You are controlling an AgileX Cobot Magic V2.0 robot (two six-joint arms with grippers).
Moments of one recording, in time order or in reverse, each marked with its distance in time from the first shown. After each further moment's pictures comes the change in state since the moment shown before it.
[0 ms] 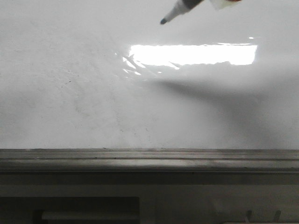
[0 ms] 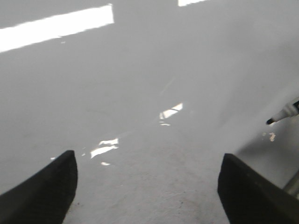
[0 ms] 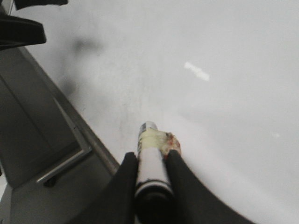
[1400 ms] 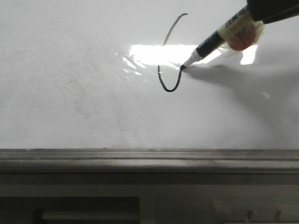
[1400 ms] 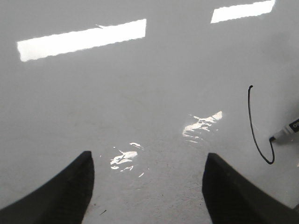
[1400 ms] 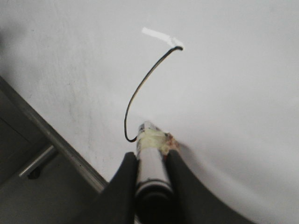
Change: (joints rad) left arm 0.055 -0.117 0.086 -0.020 -0.051 -0.004; right arm -0.019 0.125 0.012 -0.149 -0.069 0.167
